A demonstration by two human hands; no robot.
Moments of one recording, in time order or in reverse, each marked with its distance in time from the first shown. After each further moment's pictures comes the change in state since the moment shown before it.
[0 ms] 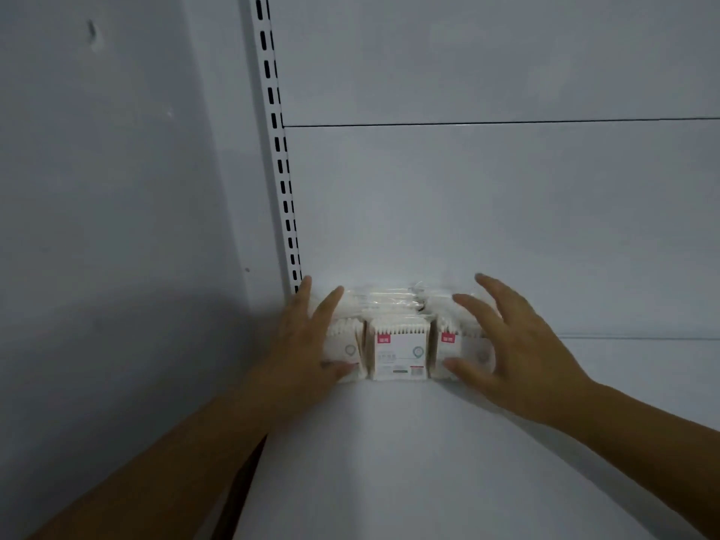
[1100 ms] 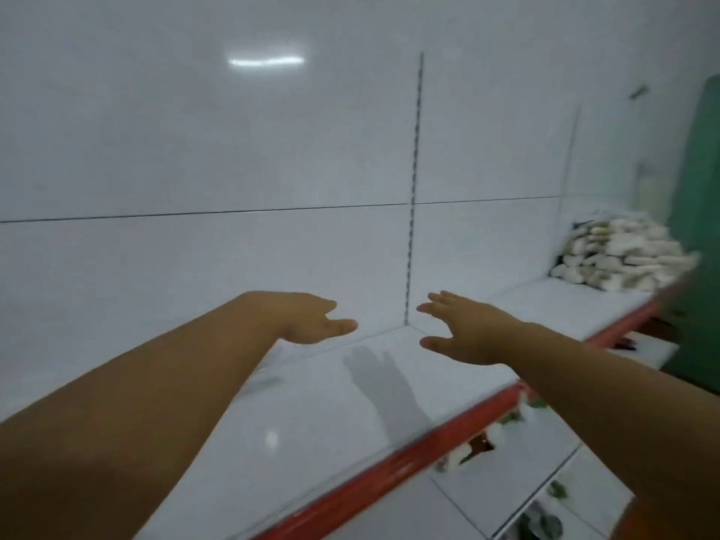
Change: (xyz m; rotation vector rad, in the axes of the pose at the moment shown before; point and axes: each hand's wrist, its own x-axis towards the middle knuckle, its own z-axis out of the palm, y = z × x) left_hand 0.042 0.323 -0.011 0.298 -0.530 0.486; right_hand -0.144 0.119 -0.243 -0.373 -0.467 0.559
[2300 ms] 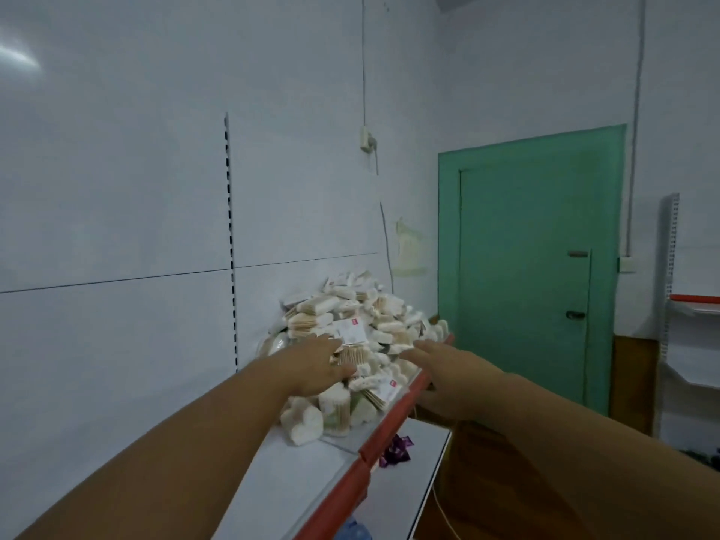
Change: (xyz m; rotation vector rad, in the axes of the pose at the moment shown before) left_hand 0.611 0.720 -0.051 -0.100 0.189 0.596; right_hand 0.015 0.818 0.033 -0.035 0.083 0.453
